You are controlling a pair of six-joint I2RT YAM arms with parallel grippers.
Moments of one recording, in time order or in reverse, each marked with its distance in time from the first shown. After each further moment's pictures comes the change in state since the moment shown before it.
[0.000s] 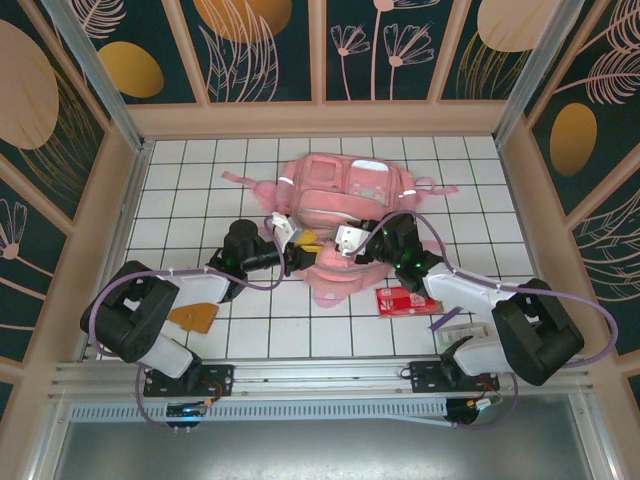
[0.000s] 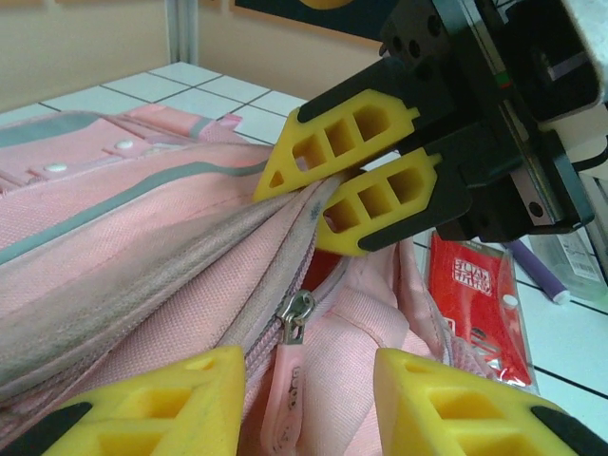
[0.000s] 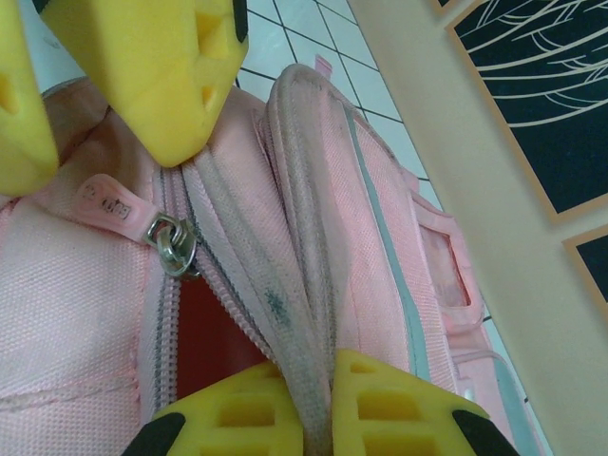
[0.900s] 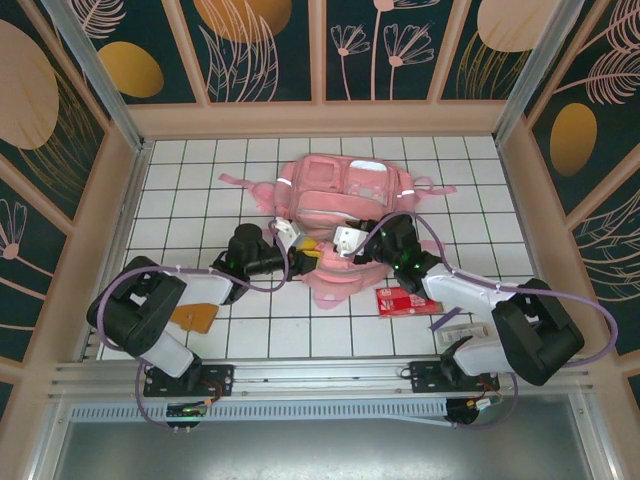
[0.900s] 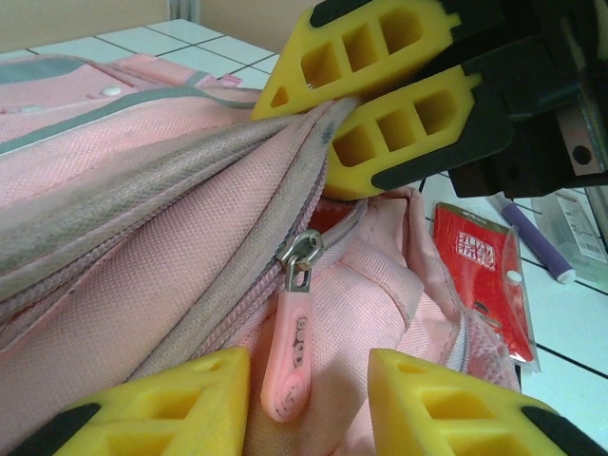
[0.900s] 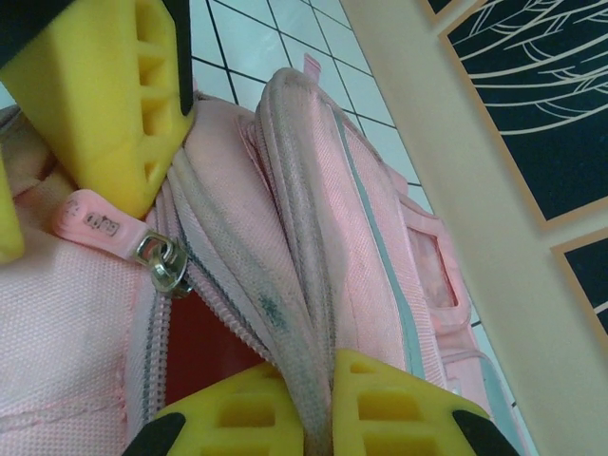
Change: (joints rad) left arm -0.024 0.048 -0.012 0.002 -0.030 -0.019; right arm 0.021 0.000 0.000 0.016 0.027 -0.012
